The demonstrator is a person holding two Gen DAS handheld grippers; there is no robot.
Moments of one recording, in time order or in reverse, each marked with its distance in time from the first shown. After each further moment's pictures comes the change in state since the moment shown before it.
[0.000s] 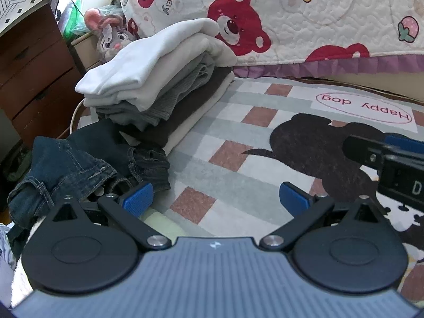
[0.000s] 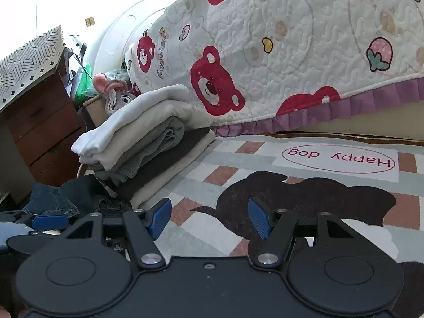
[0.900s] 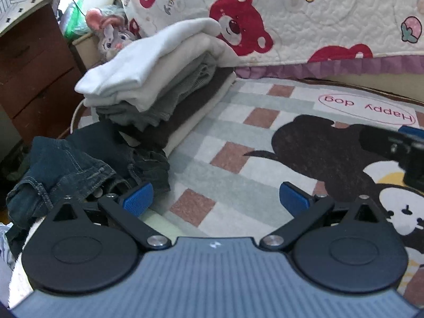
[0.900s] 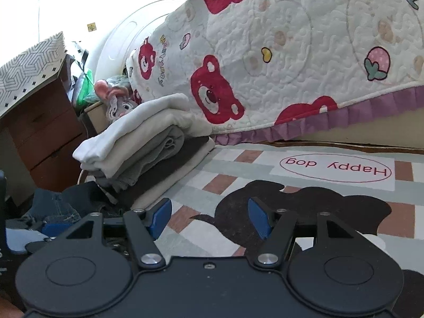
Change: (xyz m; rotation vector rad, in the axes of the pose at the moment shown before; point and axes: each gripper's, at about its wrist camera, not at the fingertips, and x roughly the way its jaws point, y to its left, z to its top) left arm 0.007 -0.002 0.000 -0.001 -0.004 0.015; right arm -0.006 0.000 0.007 -0.011 -0.028 -0.006
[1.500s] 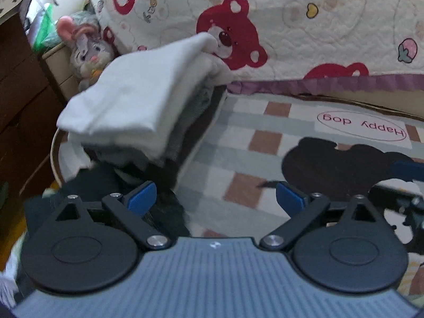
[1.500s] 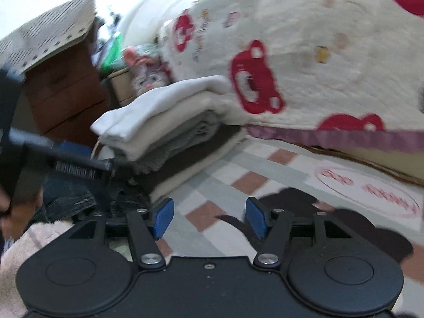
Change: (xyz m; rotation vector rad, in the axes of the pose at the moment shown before) left arm 0.037 0.067 0.068 0.054 0.016 -0.144; right arm 0.033 0.037 0.028 -0.125 0.101 0.051
